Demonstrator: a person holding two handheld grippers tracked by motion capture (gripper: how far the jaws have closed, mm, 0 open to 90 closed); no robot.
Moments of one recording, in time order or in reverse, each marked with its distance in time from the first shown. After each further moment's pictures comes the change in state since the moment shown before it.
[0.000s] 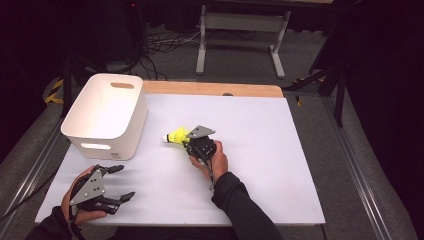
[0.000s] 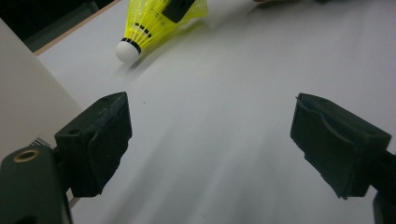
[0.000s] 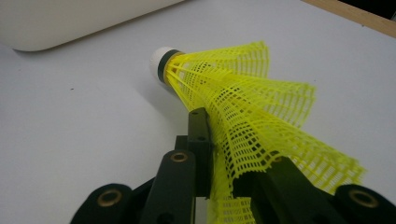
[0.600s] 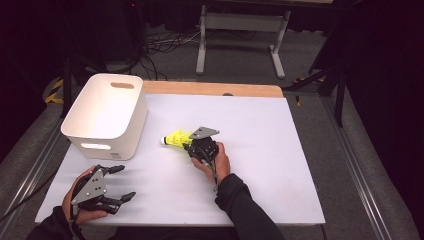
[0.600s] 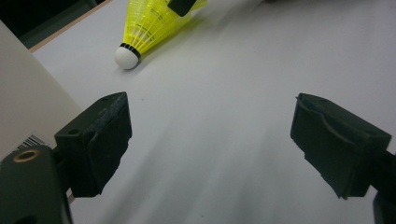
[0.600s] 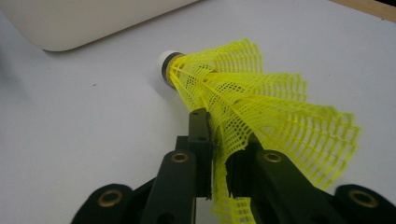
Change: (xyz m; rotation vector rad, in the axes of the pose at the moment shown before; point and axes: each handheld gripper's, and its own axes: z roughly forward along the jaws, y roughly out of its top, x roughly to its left) left arm 0.000 0.000 0.002 0.012 -0.004 -0.008; right arm -0.003 -0.004 -0.006 -0.006 0.072 0.024
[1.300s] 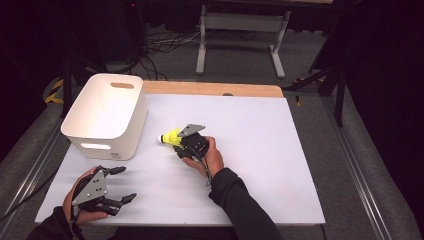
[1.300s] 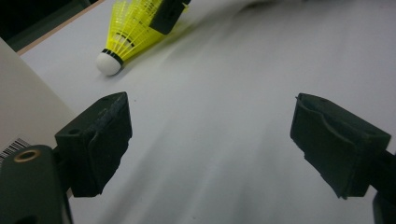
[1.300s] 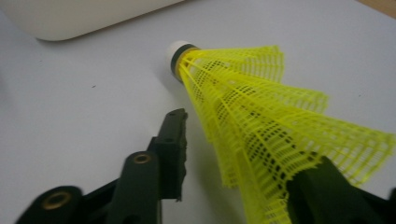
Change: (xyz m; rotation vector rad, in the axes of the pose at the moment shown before) left arm -0.003 0.000 0.001 0.002 -0.021 0.002; right arm 0.011 0.020 0.024 0.081 0.000 -0.085
